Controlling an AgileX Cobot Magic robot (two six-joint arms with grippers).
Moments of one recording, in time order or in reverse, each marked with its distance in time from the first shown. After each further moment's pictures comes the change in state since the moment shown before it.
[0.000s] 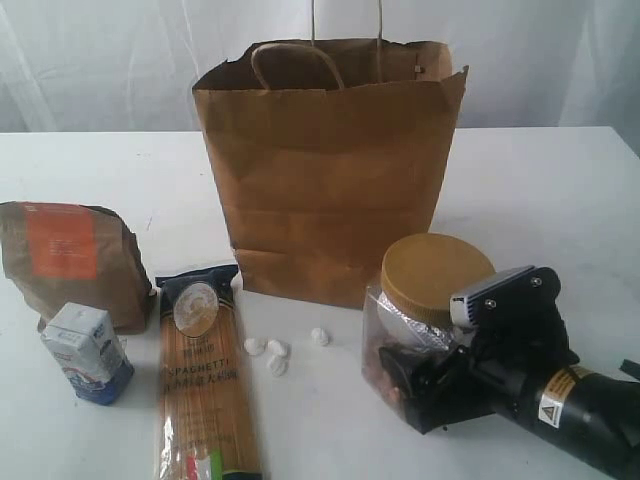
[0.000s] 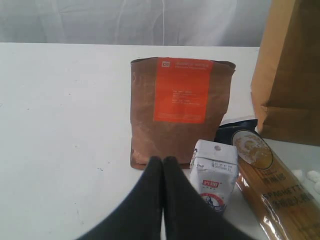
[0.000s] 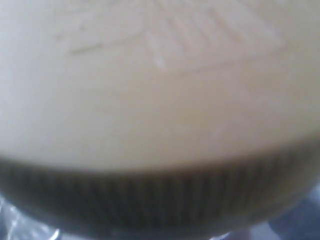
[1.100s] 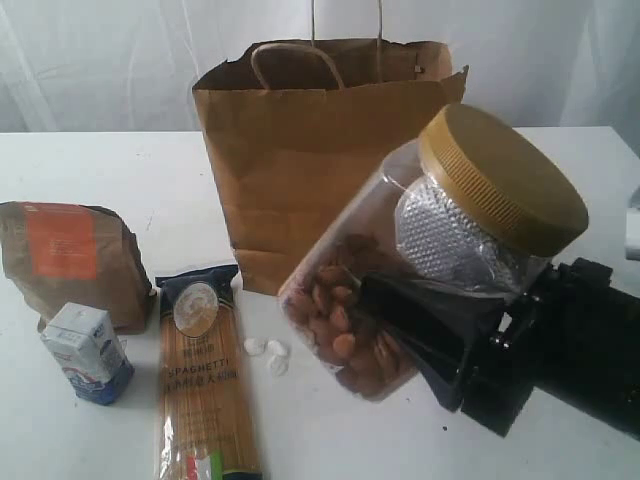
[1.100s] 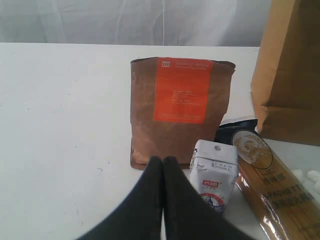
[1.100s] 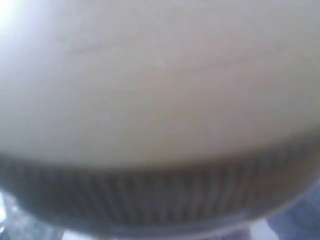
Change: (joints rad) left arm 0.000 0.000 0.000 0.000 0.000 0.002; right arm 0.000 -0.665 -0.008 -0.517 0.093 0.773
